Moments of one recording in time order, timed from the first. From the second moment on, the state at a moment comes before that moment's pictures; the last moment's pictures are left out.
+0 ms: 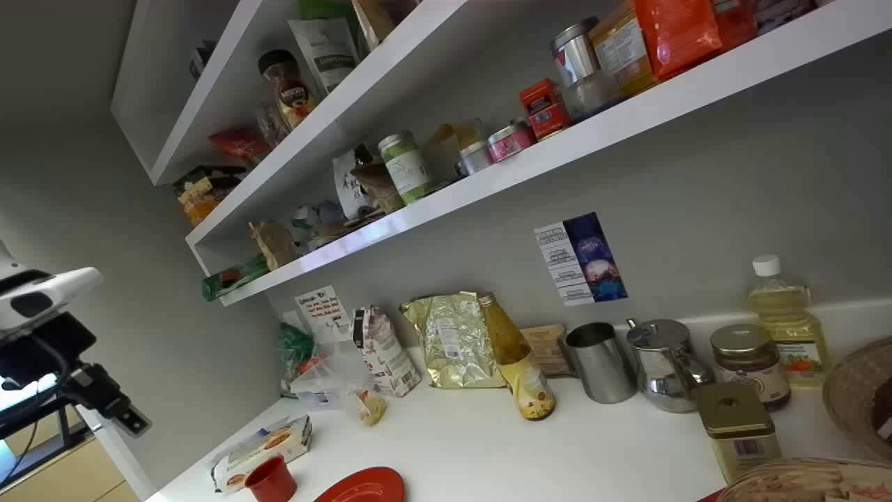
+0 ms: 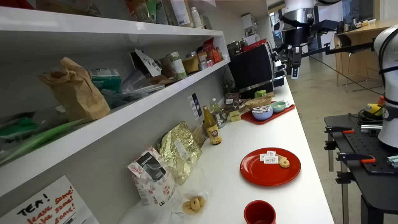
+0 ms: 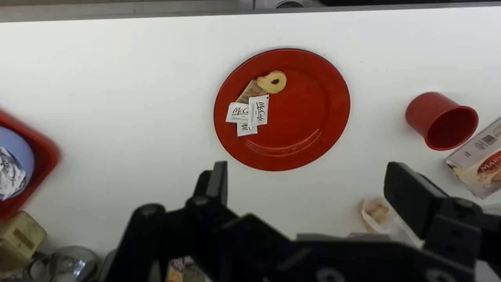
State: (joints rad) arm 0.04 -0.96 0.01 -2.80 0.04 2.05 0.03
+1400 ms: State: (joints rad) arm 0.08 -0.80 0.13 -2.72 0.05 2.16 0.07
